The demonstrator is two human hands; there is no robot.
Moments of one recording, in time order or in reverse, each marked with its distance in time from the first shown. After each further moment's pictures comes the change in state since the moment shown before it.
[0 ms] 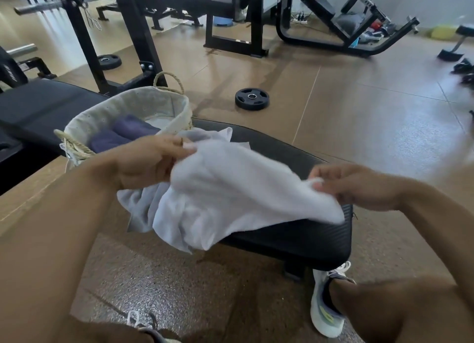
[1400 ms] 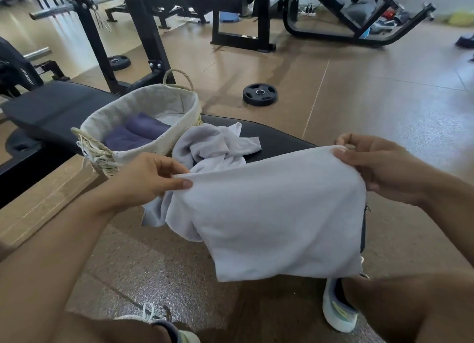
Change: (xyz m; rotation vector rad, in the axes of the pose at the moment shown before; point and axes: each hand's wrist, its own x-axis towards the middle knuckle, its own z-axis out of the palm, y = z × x) left_hand -0.040 -0.040 -0.002 0.591 0.385 0.149; right_hand -0.011 -0.017 0.015 0.214 0.324 -0.131
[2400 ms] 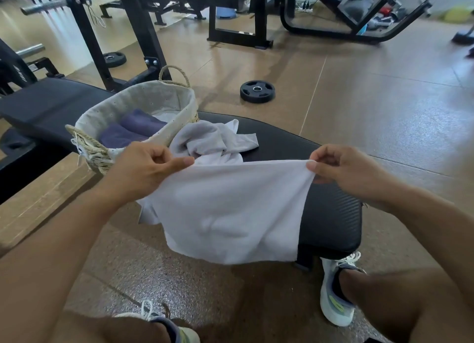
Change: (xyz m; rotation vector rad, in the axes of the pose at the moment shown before) left_hand 0.000 0.009 0.004 0.205 0.299 0.082; right_hand 0.010 0.016 0.037 -0.345 0.185 -0.041
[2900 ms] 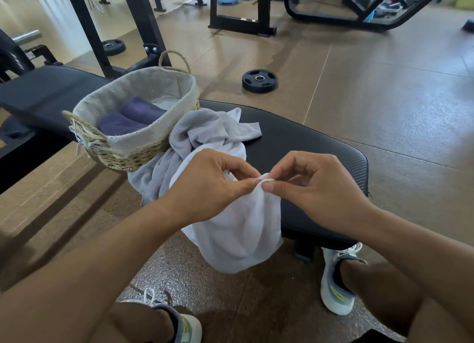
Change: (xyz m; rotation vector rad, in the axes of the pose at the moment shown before) left_hand -0.045 0.071 0.055 -0.263 -0.245 0.268; right_hand -0.046 -0.027 0.064 -0.089 0.005 -0.343
